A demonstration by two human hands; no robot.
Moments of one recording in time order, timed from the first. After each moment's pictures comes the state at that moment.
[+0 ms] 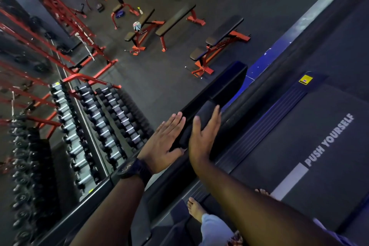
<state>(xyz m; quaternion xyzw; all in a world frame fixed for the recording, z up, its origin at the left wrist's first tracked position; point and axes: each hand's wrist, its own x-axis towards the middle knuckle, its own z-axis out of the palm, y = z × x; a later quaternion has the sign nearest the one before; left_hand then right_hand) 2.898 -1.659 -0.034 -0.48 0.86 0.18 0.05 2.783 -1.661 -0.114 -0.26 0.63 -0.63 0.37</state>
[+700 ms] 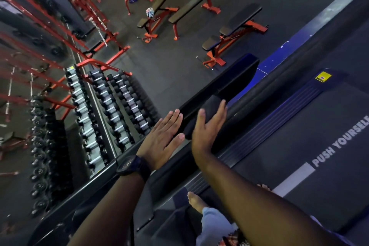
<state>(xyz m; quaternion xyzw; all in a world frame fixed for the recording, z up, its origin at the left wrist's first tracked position) 2.909 -1.636 -0.038 -0.55 0.82 0.18 0.02 2.789 -1.663 -0.120 -0.23 0.65 -0.62 0.39</state>
